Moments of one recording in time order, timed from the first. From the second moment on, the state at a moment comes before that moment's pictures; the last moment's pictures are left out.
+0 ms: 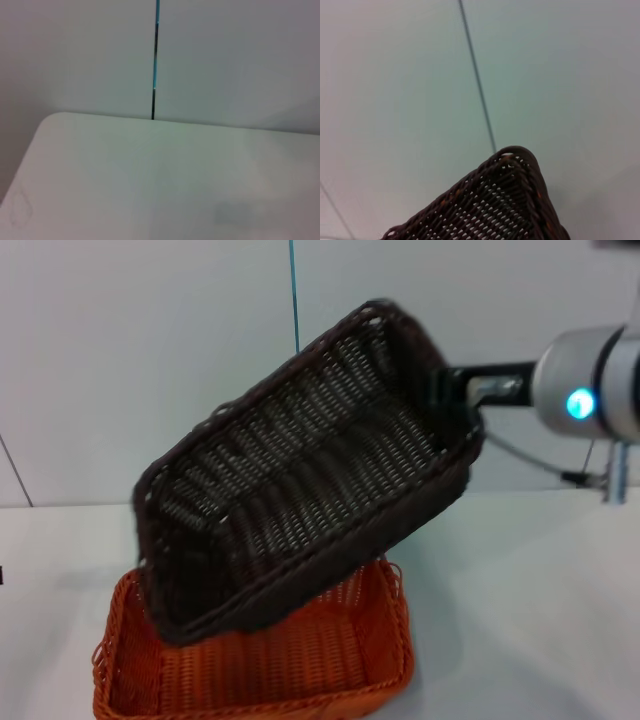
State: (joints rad) left arm -0.41 -1.99 -2.13 -1.17 2.67 -0.92 0.33; right arm 0.63 2.08 1.49 2.00 -2.94 1.30 -2.63
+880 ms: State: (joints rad) left arm -0.45 -1.85 -2.03 -1.07 2.62 -0.92 0.33; right arm 0.48 2.09 1.23 1.61 -2.94 0.77 -2.46
